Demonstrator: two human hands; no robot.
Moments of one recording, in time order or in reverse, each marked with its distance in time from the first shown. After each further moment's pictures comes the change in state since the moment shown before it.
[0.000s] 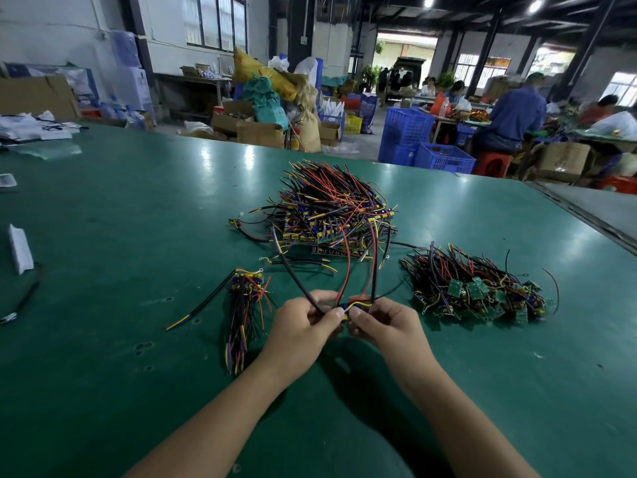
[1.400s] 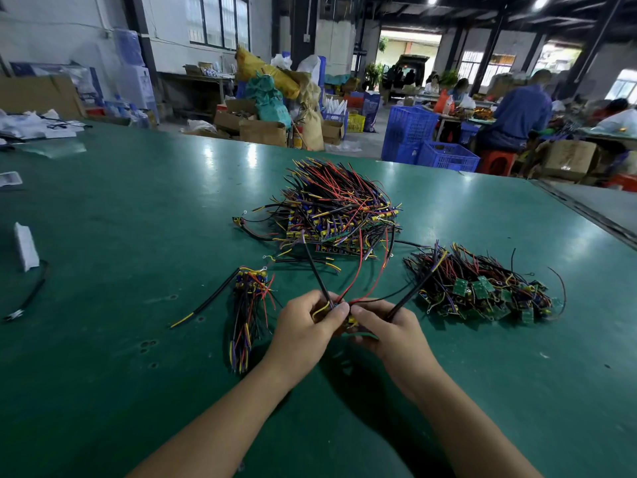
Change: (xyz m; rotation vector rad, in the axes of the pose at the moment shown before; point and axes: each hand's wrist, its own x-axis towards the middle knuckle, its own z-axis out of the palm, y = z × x) left_hand -0.003 0.002 0.004 -0.030 0.054 0.019; right_hand -0.003 -0.006 0.007 0.204 -0.011 0.151
